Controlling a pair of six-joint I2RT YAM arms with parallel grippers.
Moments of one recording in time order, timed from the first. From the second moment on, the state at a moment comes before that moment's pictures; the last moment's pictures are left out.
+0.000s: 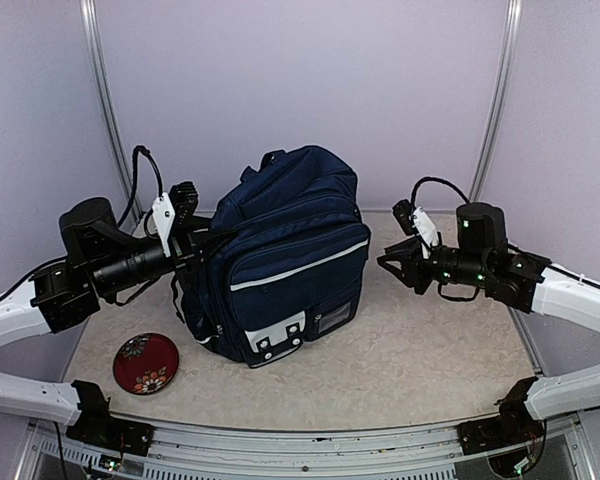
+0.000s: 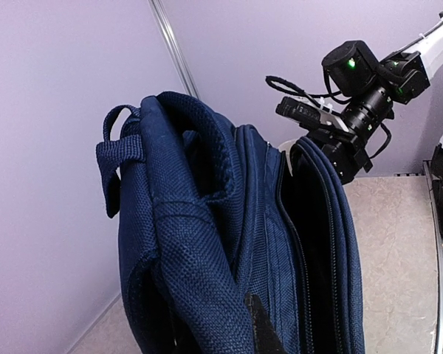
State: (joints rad) left arm -0.89 0.95 0.84 0.12 0.12 0.35; right arm 0.65 1.11 0.83 -0.11 -0.20 -0.10
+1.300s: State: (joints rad) left arm -0.91 0.94 0.84 0.10 0.10 0.35; right arm 0.80 1.15 0.80 0.09 0.00 -0.44
